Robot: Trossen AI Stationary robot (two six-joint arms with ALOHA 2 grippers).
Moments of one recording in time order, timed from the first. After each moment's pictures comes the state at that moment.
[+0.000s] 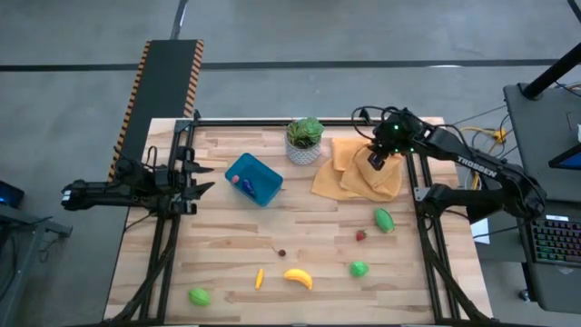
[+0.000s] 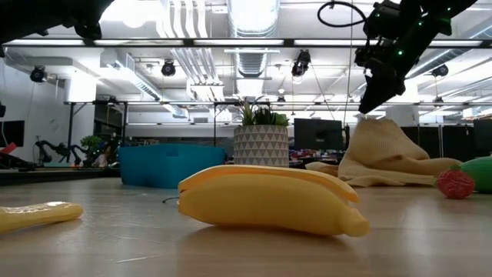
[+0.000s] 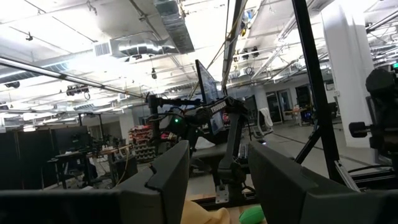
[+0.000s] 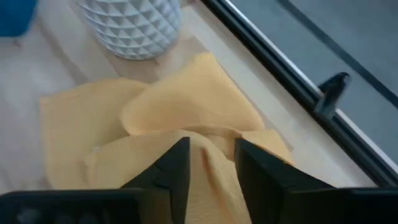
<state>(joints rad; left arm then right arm) -0.01 0.19 0.19 0.35 -0.03 0.22 -0.69 0.98 0.78 -0.64 -0.02 -0.08</state>
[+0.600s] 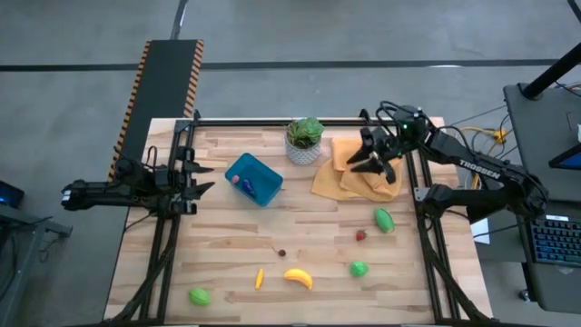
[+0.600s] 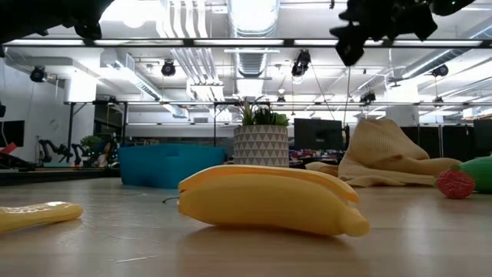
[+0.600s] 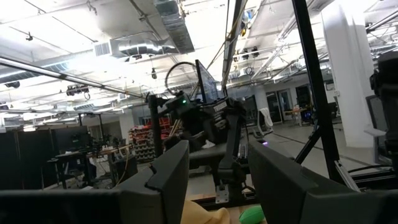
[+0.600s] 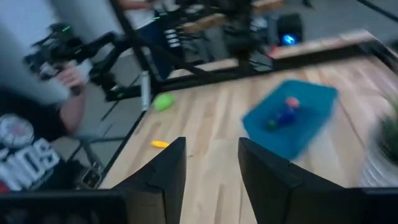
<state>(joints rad) -0.01 0.19 0.19 0.35 -0.03 0.22 -0.57 0.96 0.78 -0.19 -0.91 -0.03</state>
